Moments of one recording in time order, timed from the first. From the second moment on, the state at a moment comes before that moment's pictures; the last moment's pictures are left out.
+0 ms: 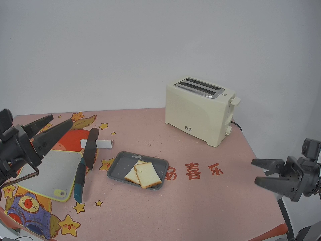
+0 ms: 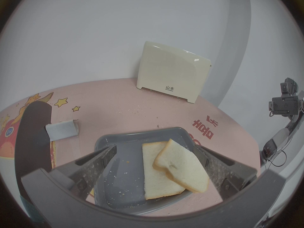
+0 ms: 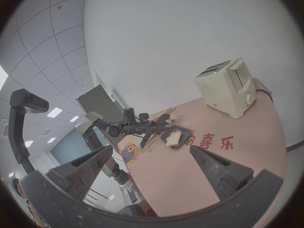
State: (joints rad) left arm -0.42 1.03 -0.47 -0.60 -0.26 -0.23; right arm 0.48 1.14 -0.29 -0.73 0.54 0.43
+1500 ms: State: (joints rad) left arm -0.26 0.34 -0.20 -0.35 -0.16 -0.12; right arm -0.07 0.75 -0.02 -0.70 0.54 0.07
